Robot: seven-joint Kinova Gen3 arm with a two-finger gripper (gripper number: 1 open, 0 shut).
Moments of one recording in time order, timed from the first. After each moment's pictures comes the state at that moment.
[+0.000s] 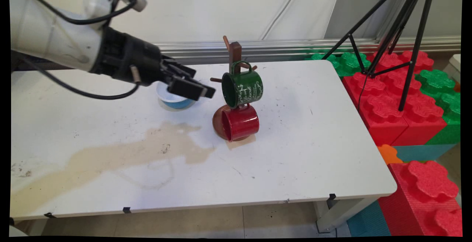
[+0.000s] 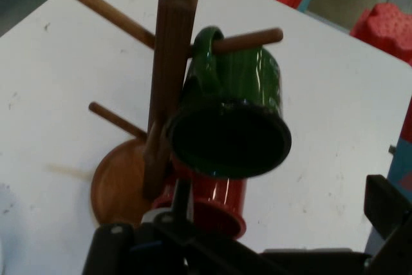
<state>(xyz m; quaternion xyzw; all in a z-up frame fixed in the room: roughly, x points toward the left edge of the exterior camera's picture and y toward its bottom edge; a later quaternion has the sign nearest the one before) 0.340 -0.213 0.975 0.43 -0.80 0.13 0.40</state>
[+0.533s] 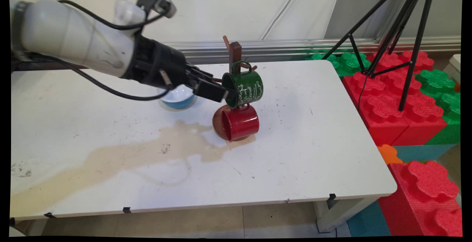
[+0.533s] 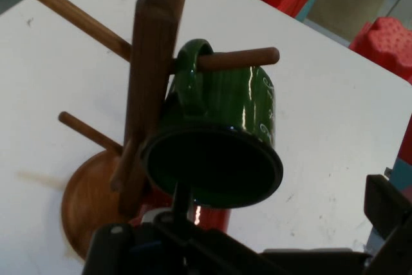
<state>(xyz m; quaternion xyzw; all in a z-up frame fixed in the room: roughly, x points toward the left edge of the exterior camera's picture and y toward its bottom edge) 0.308 -0.232 0.958 0.45 -0.78 0.12 0.41</state>
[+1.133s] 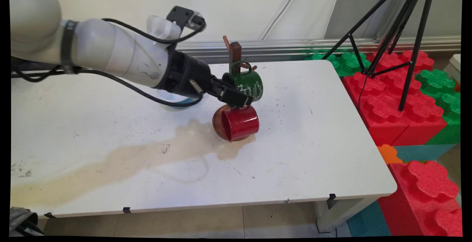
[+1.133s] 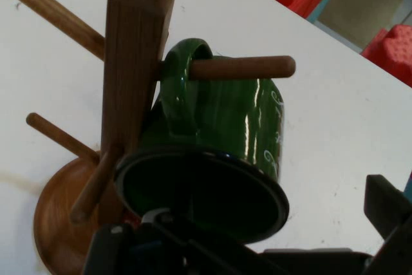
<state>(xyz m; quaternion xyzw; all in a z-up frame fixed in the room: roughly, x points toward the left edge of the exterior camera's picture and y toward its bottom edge) 0.273 -0.255 0.930 0.48 -0.77 0.11 0.40</state>
